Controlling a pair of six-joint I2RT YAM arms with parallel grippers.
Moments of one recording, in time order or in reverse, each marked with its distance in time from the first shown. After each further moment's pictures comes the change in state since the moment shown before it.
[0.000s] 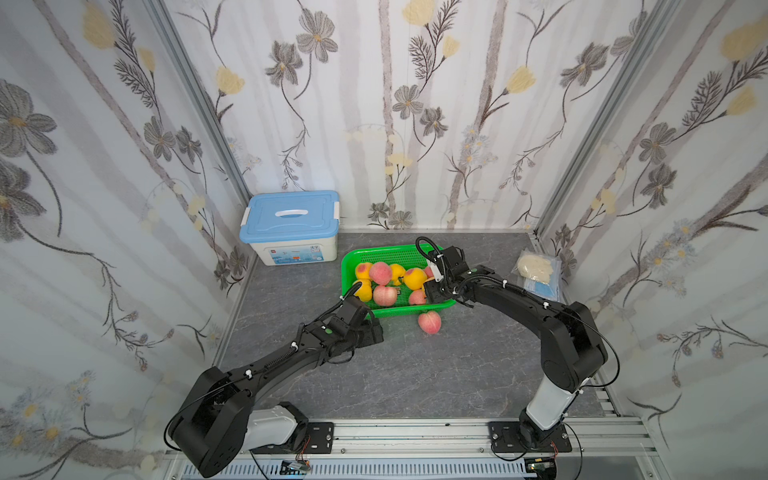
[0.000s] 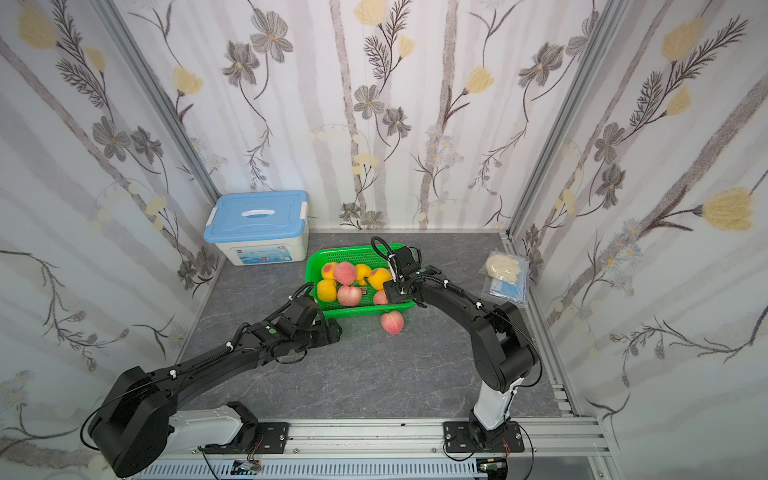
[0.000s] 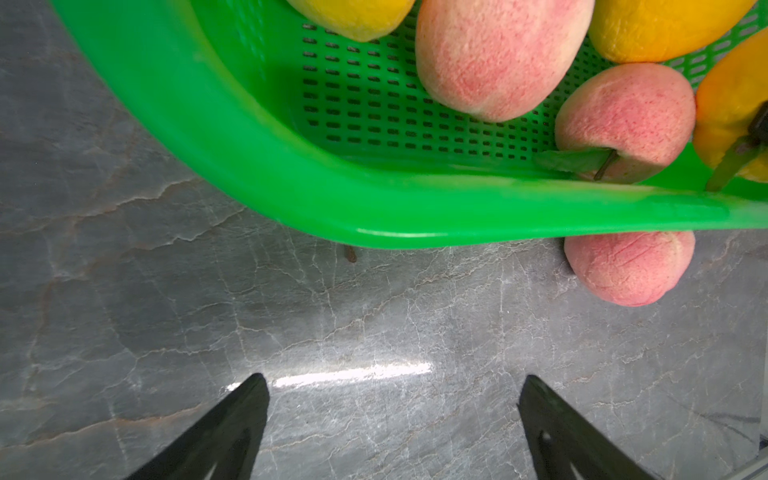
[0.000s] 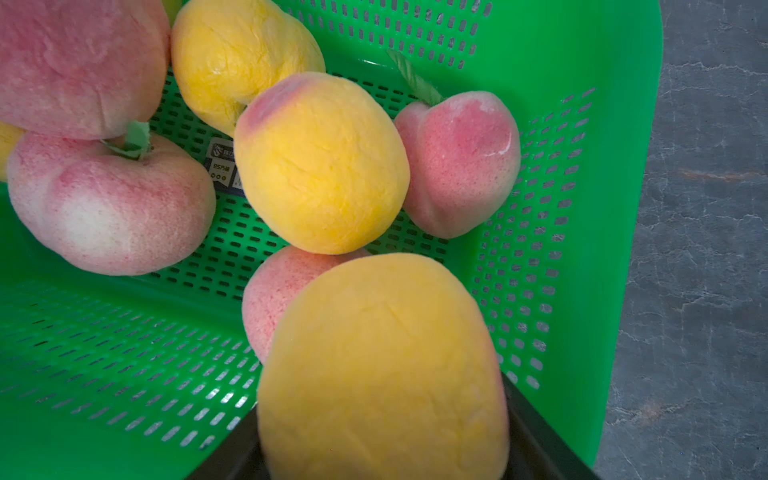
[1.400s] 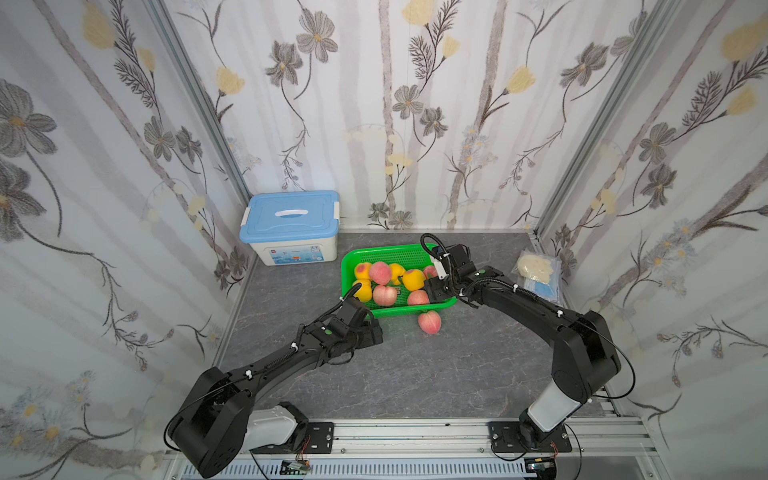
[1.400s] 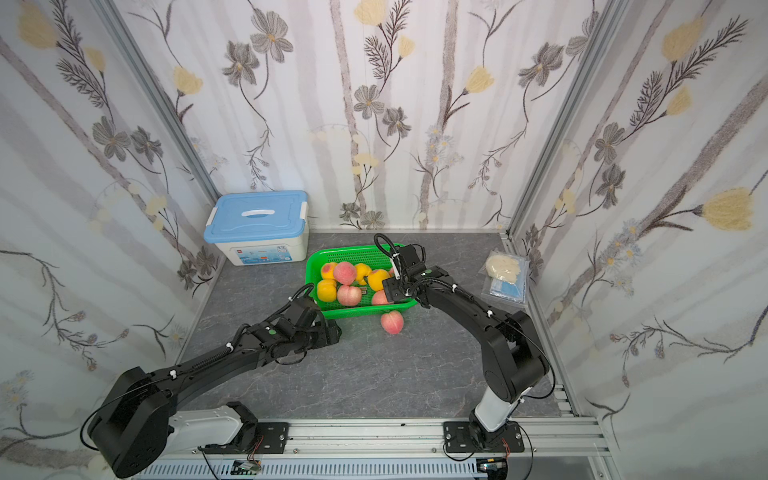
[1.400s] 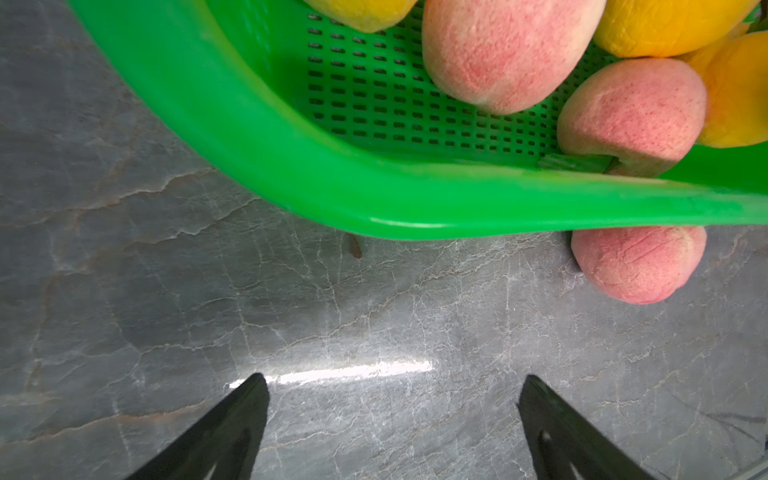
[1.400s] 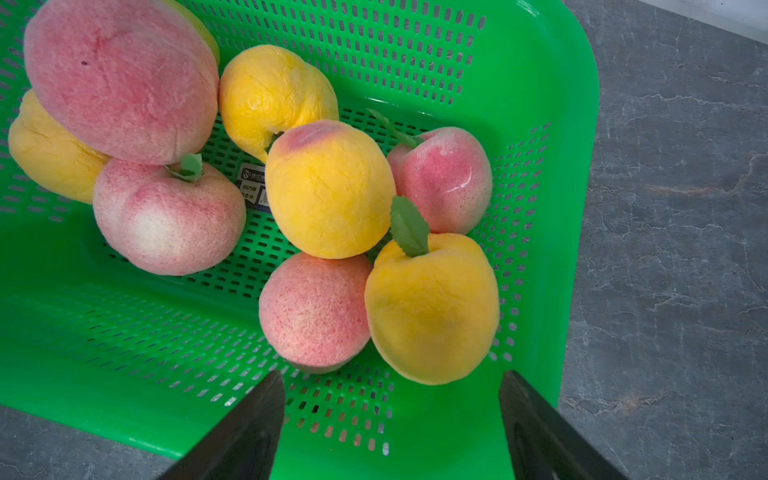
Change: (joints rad) left arm 0.000 -0.003 -0.011 0.001 0.000 0.000; right arm 0.000 -0.097 -0.033 0.006 -0.001 0.010
